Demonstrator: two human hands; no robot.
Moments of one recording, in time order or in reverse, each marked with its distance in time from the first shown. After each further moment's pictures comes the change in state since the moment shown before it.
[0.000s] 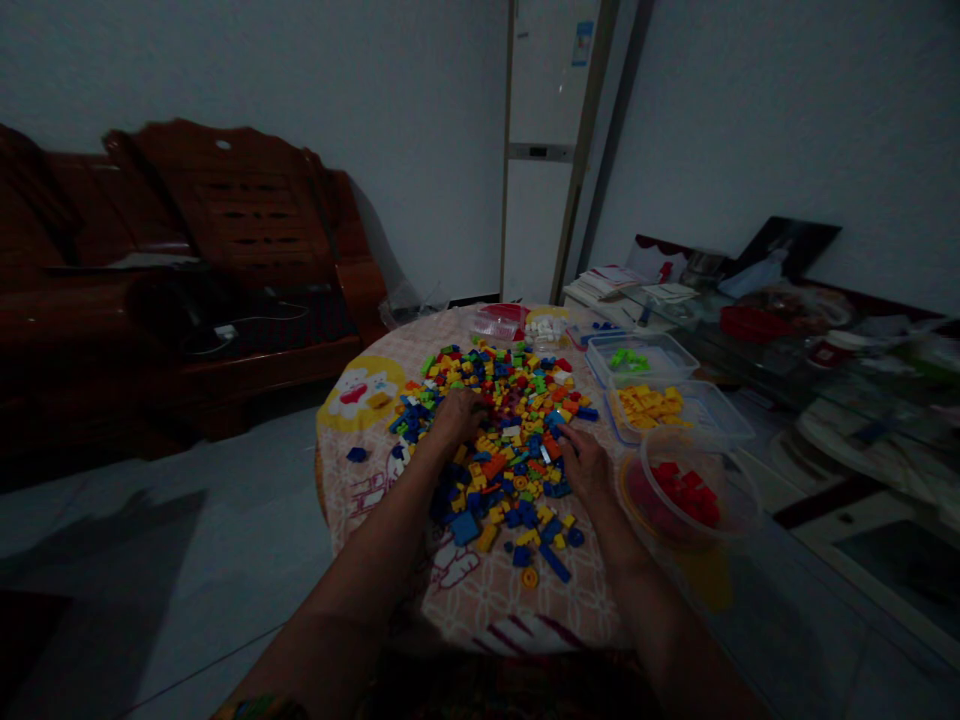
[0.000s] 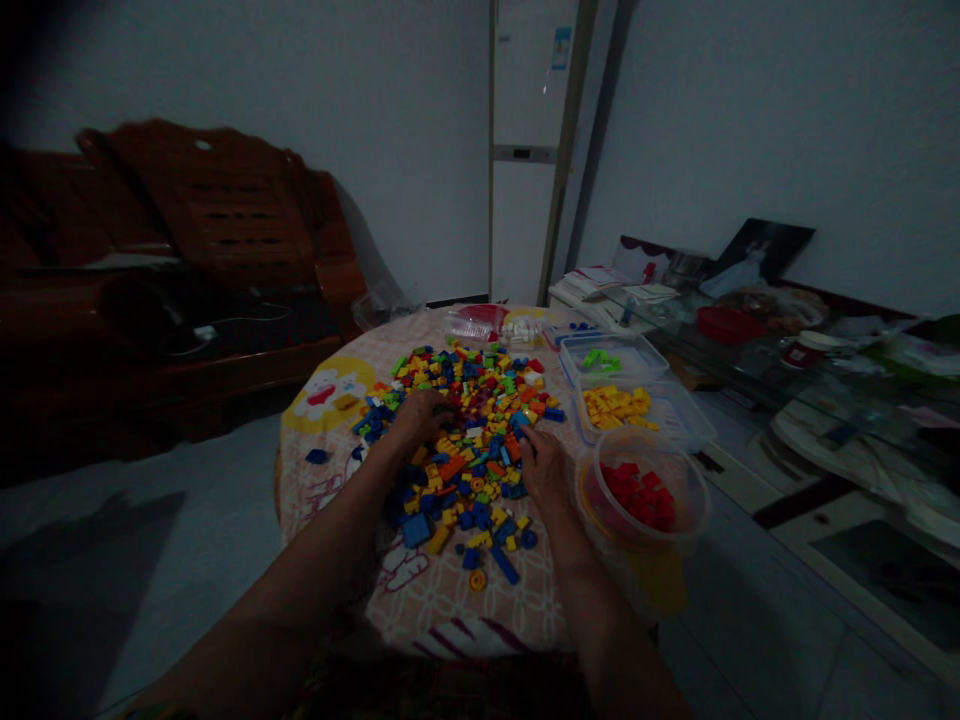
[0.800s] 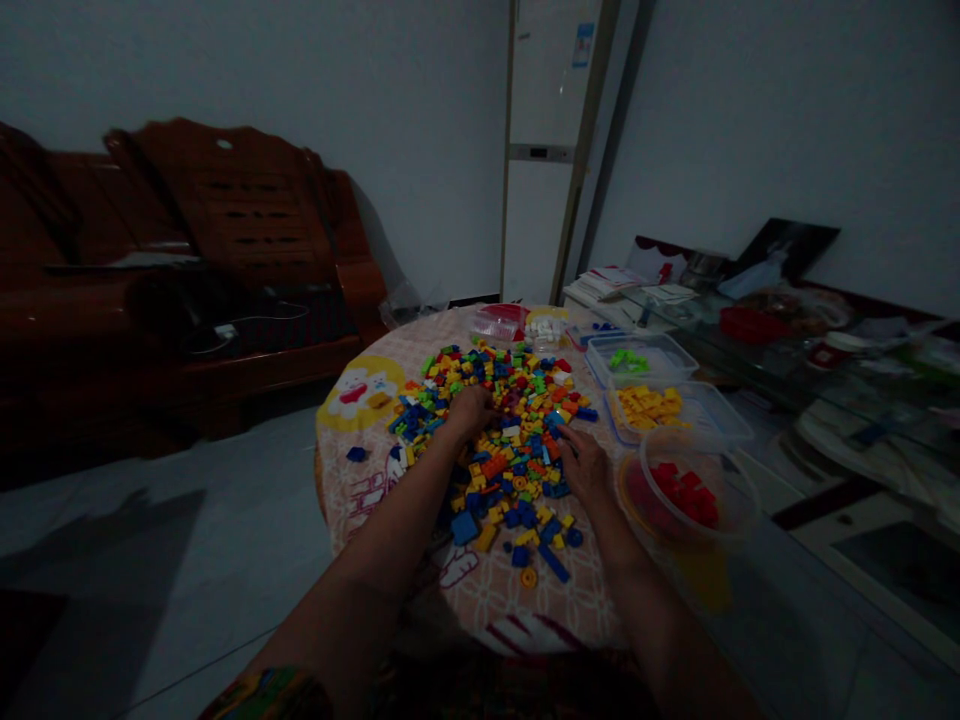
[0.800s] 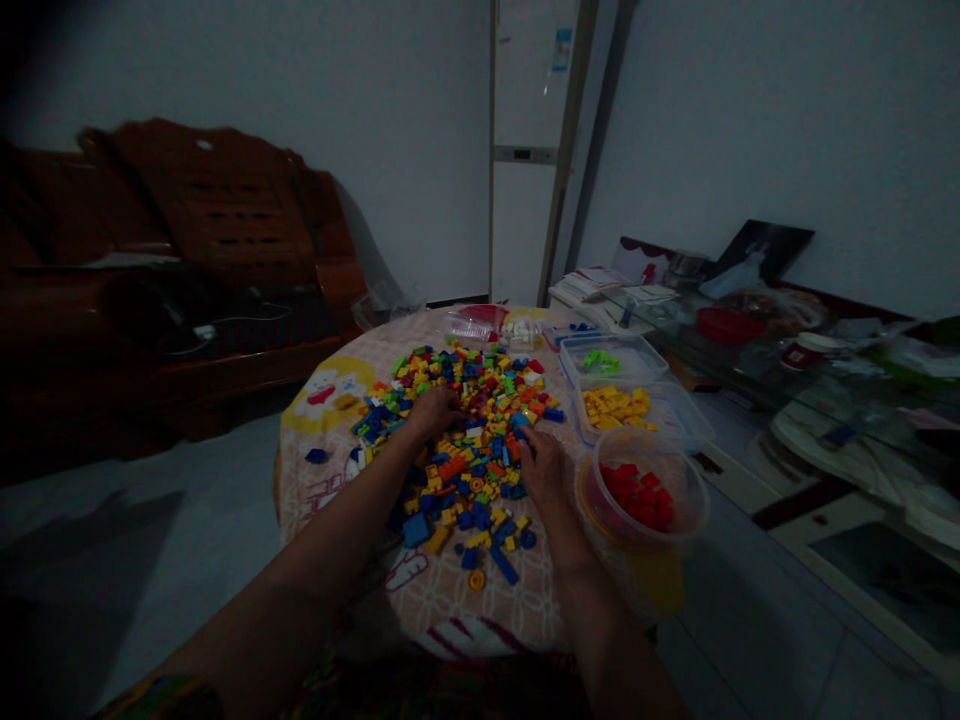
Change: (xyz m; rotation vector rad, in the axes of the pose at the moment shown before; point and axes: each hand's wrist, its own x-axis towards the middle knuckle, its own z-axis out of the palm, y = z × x) left_hand 0.021 0.018 0.007 0.007 -0.098 -0.118; right_hand -0.001 0.002 0.001 -0.026 0.009 -0.007
